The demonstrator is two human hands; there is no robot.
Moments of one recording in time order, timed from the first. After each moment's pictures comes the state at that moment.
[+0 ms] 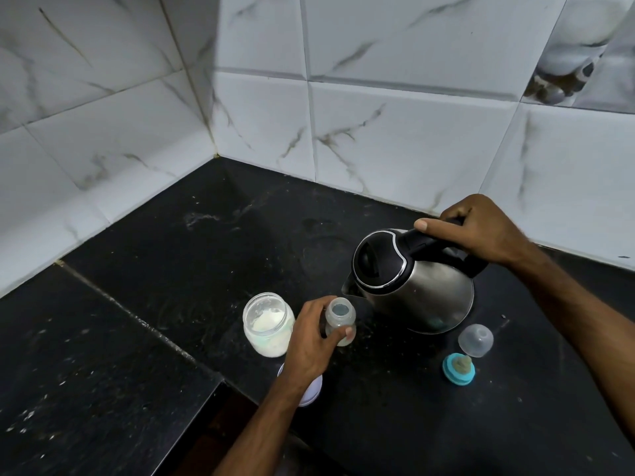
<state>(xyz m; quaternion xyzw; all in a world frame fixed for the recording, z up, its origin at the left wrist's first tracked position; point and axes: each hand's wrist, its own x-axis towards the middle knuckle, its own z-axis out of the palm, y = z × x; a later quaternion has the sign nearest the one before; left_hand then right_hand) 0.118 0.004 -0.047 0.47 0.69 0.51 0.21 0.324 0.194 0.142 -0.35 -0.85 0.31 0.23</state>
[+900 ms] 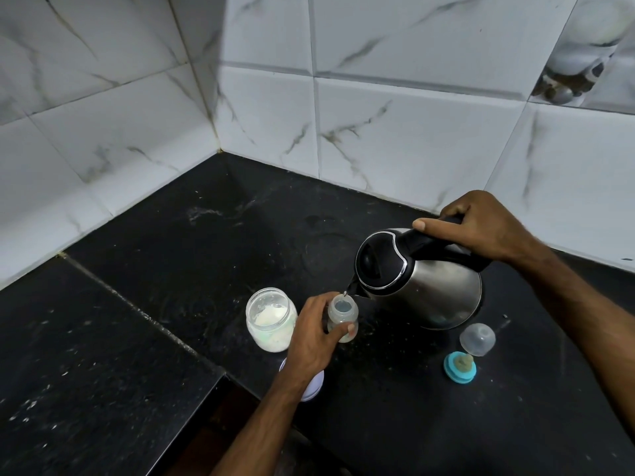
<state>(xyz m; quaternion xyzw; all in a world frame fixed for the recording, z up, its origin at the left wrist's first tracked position) 0.118 0.003 -0.045 0.47 0.68 0.52 0.22 0.318 0.190 0.151 -0.35 -0.88 0.25 0.21</state>
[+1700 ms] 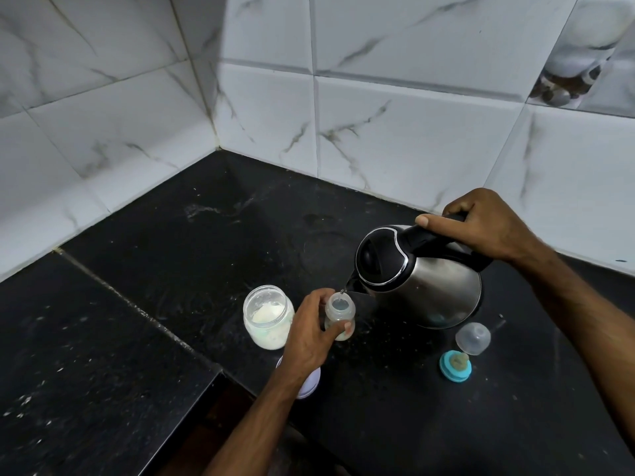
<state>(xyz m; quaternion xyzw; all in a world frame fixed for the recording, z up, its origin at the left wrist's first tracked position) 0.117 0.006 -0.051 0.44 0.69 0.51 0.25 0.324 0.194 0.149 -0.35 -0.87 0.25 0.23</state>
